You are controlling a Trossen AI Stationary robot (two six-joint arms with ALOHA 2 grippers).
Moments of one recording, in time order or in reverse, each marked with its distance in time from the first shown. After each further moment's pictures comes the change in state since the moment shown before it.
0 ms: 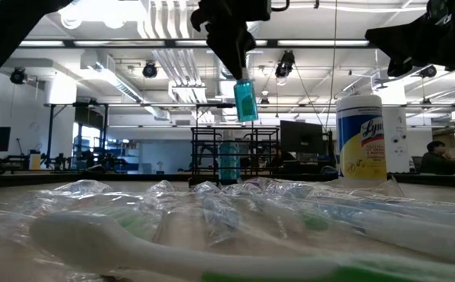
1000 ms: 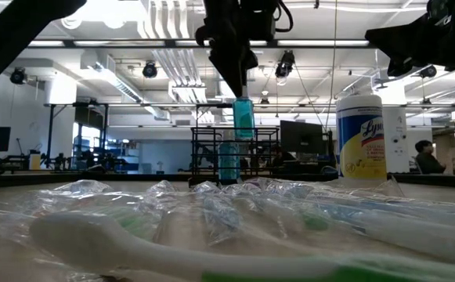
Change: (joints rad) left arm 0.018 0.063 -0.003 -0.004 0.042 -0.014; right arm 0.000 0.000 0.000 -0.003 0.000 -0.011
